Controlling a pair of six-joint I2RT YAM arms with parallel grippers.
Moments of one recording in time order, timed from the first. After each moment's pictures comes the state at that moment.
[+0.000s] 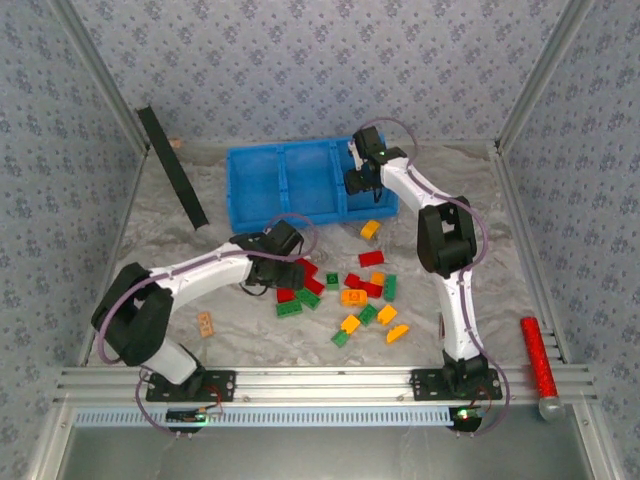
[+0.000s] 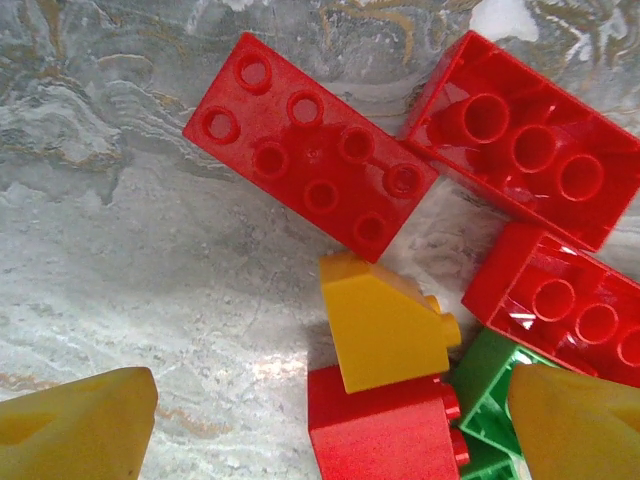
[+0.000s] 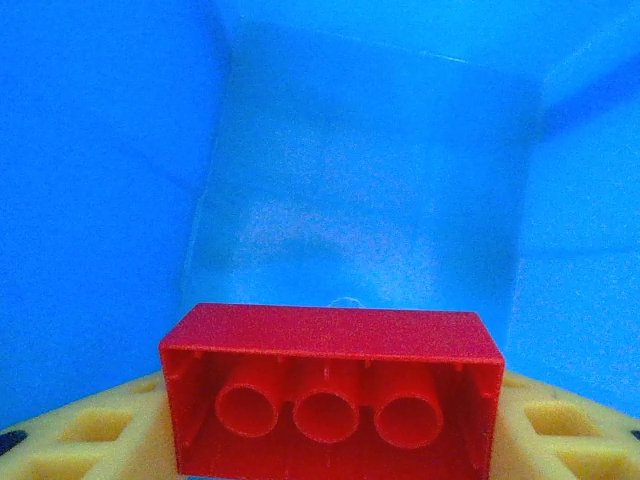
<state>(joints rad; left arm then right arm) -0.76 1.55 0.97 -0.69 -0.12 -0.62 0.37 2.30 2.01 -0.72 0.08 0.01</state>
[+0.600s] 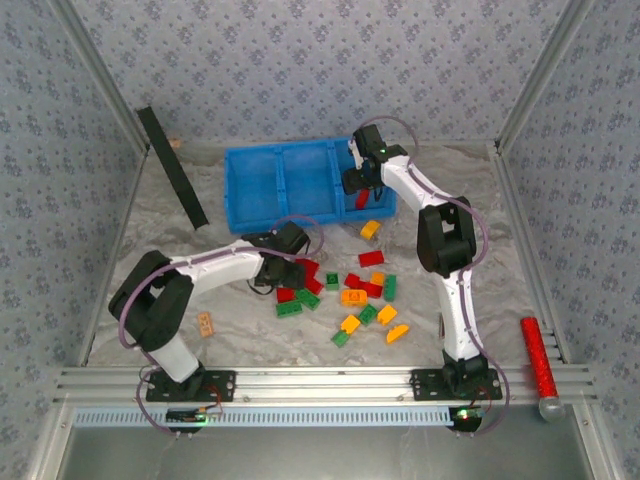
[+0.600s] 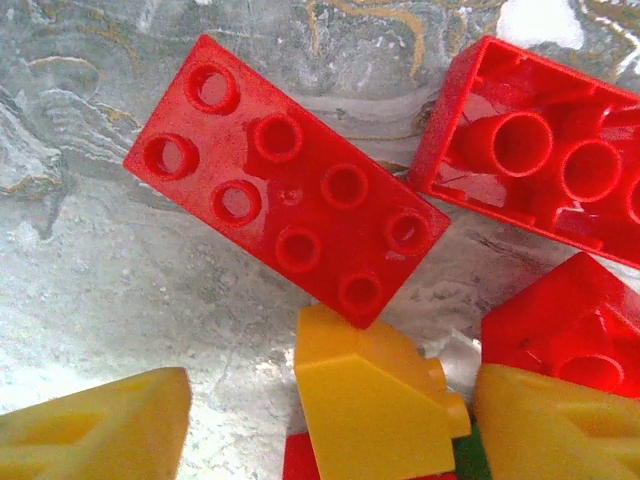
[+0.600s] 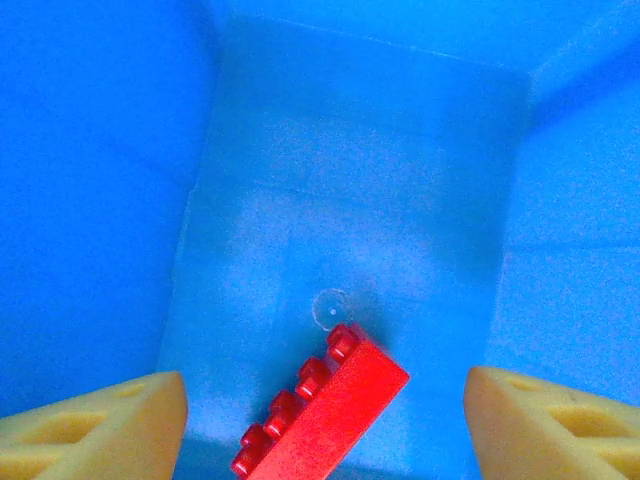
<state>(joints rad) -0.76 1.65 0.99 -0.65 -0.13 -0.64 0.36 2.31 2.04 -0.76 0.06 0.00</state>
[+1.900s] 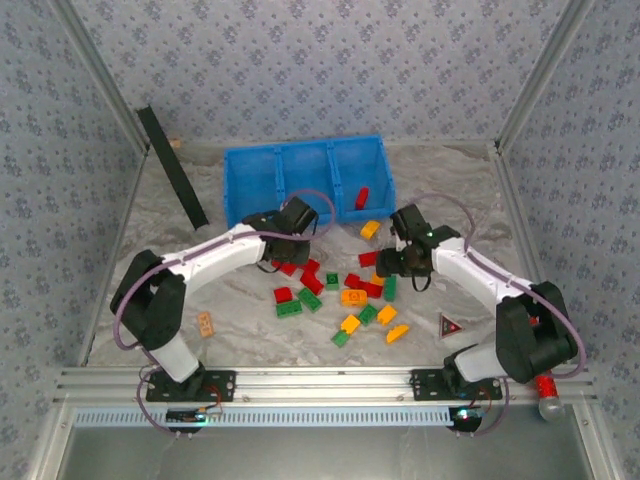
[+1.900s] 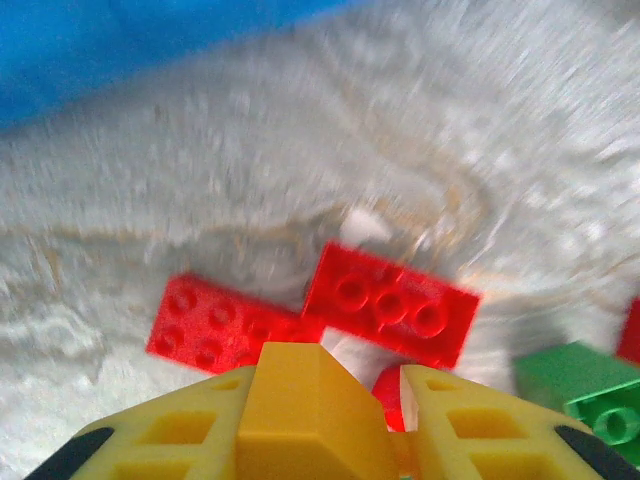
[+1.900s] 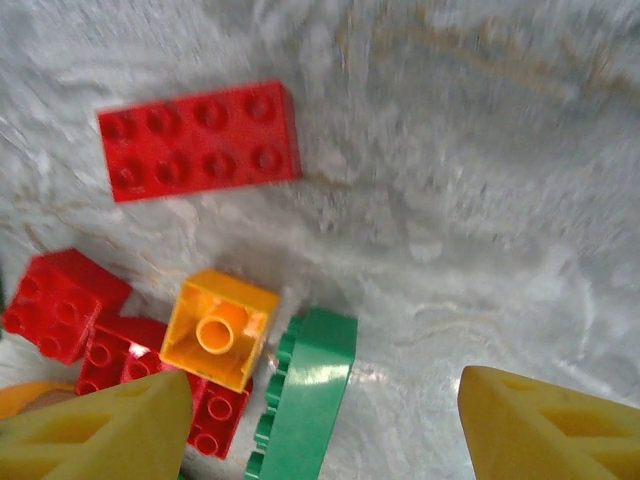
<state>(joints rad) -0.76 1.66 1.23 -0.69 -0.17 -0.50 0.42 1.39 0.87 -0.71 -0.02 0.35</state>
